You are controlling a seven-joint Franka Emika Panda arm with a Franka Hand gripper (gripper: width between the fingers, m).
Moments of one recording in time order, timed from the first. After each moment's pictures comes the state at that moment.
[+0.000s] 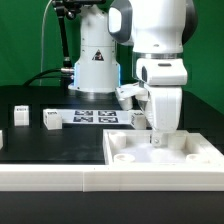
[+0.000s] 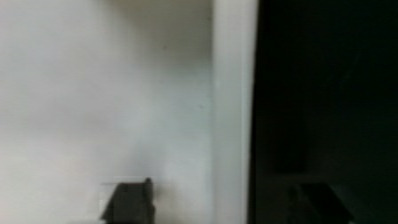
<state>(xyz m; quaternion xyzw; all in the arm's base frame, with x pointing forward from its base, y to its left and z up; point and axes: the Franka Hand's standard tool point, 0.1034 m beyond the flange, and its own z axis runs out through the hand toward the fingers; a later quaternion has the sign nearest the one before) 0.491 0.081 0.008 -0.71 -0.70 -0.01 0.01</state>
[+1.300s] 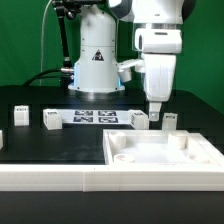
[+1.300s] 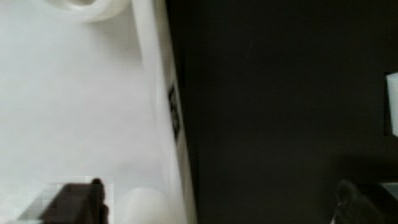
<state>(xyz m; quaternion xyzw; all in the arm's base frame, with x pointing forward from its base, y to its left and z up) 0.470 0.080 0.052 -0.75 -0.66 -0.01 -0.01</state>
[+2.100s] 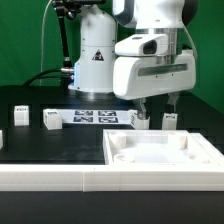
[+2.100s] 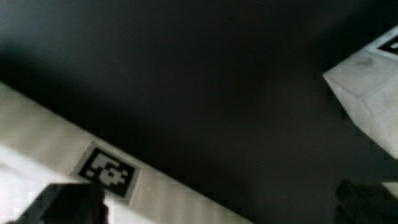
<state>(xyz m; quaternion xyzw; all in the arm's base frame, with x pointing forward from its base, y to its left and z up) 0.452 0.096 0.046 -0.96 -0.29 -0.03 0.01</state>
